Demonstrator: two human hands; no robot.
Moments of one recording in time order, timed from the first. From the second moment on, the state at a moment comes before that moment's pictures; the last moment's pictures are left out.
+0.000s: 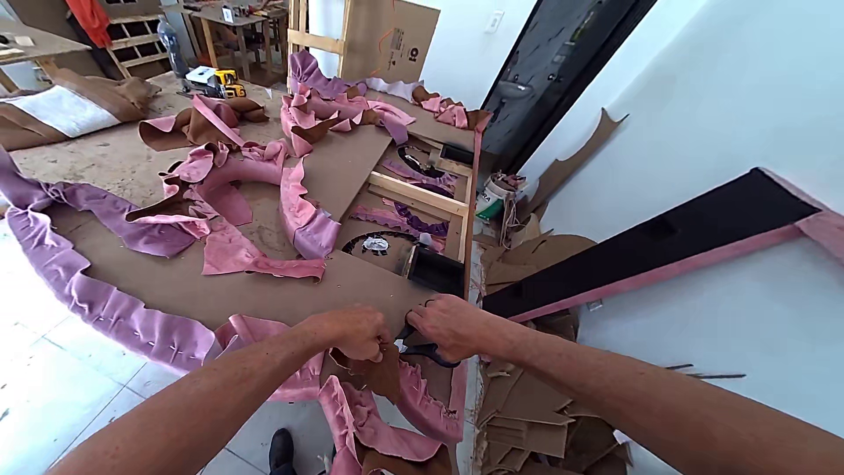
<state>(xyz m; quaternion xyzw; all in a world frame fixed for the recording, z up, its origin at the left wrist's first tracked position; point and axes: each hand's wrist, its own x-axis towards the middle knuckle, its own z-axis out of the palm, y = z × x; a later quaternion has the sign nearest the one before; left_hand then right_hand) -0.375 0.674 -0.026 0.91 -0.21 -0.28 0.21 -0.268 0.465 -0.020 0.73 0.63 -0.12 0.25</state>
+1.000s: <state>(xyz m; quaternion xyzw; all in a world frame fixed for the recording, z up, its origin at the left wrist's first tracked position) -0.397 0.765 0.060 0.78 -0.12 0.09 0.60 -0.264 0.436 0.013 0.83 0.53 -0.13 0.14</state>
